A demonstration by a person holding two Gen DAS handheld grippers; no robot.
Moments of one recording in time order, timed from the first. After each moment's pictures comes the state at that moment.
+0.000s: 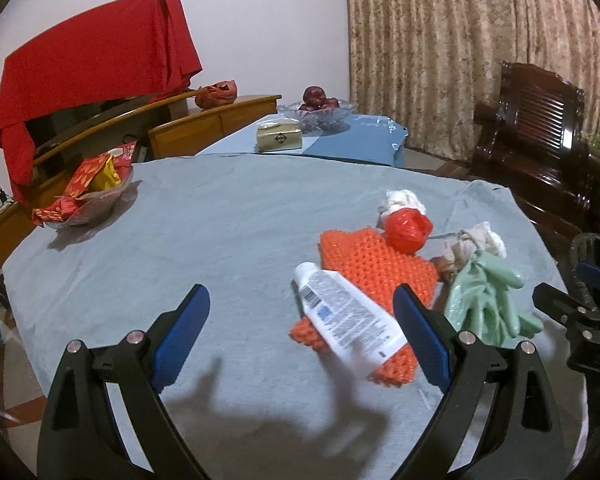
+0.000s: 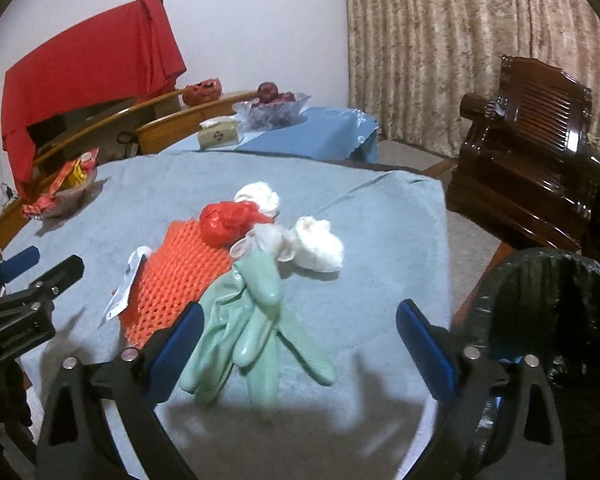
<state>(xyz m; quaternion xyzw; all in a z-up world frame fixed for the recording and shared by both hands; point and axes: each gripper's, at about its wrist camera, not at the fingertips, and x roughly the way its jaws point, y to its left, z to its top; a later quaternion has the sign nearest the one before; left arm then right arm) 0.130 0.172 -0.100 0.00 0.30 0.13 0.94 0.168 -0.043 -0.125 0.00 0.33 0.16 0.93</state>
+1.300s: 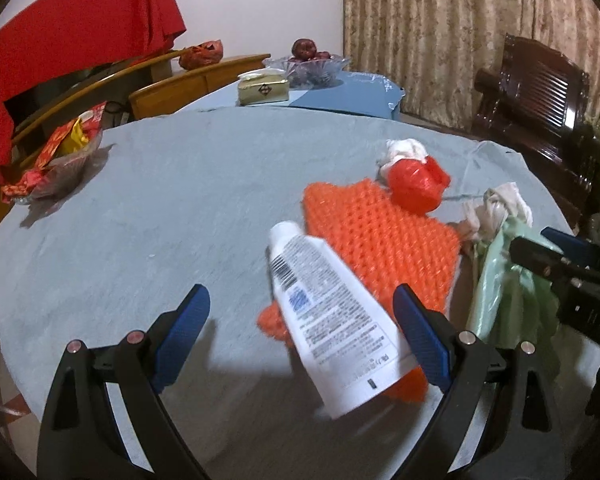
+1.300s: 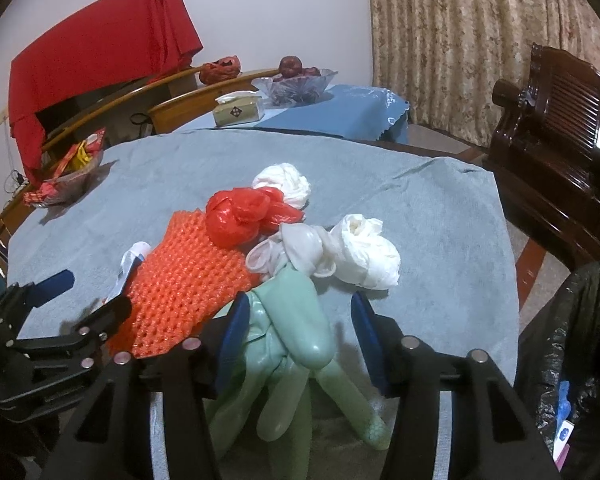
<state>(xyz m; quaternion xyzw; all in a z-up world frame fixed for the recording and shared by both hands) 0.168 0.179 -0.151 -0.02 0.37 0.11 0.92 0.213 -0.016 -0.144 0.00 0.36 0.19 0.91</state>
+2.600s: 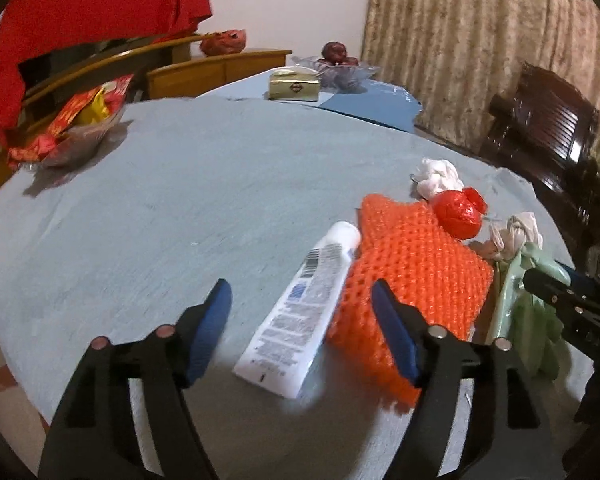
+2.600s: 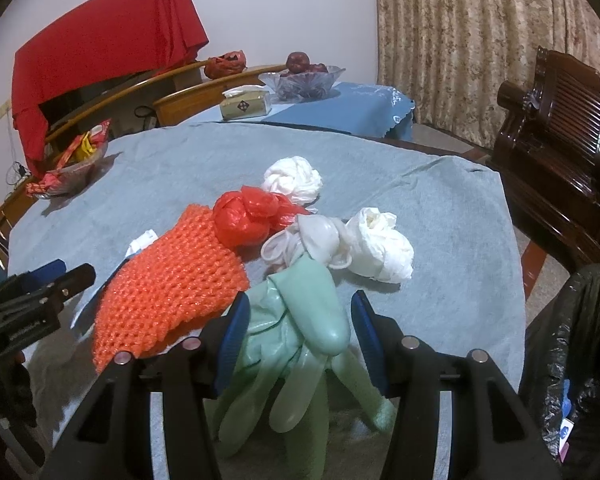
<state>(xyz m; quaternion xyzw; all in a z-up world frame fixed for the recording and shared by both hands) 0.158 0.221 -0.142 -0.06 0.37 0.12 0.92 0.211 -0.006 -0.148 -0.01 0.36 0.20 0.91</state>
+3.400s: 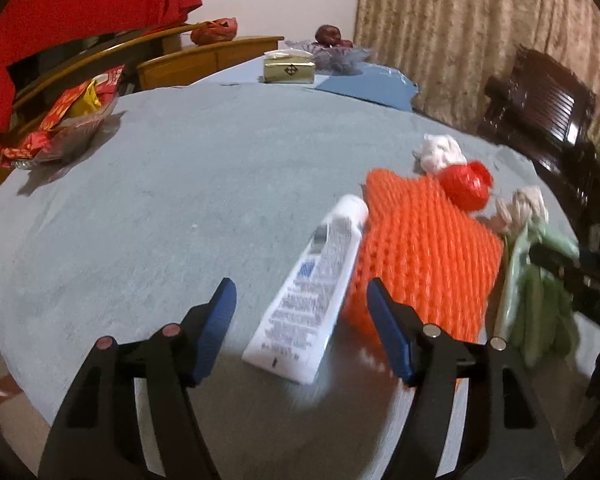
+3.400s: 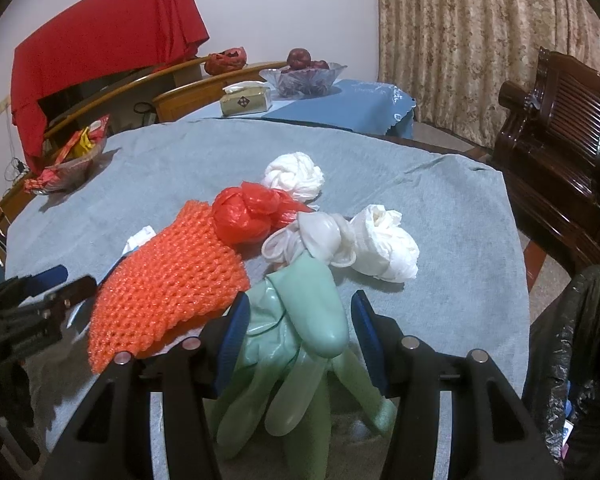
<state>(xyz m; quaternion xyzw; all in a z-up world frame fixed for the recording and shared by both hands) 0.152 0.231 -0.155 -0.06 0.39 0.10 0.91 0.210 -0.002 -0.152 -0.02 0.37 0.20 0.91</state>
